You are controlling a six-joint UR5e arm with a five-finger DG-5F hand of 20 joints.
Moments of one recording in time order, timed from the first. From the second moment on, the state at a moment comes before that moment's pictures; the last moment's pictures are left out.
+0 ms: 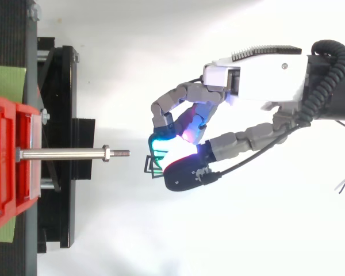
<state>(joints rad) 0.07 -2.26 -1.22 -2.97 -1.54 -0.31</state>
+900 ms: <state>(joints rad) 0.07 -2.26 -1.22 -2.97 -1.53 -0.30</state>
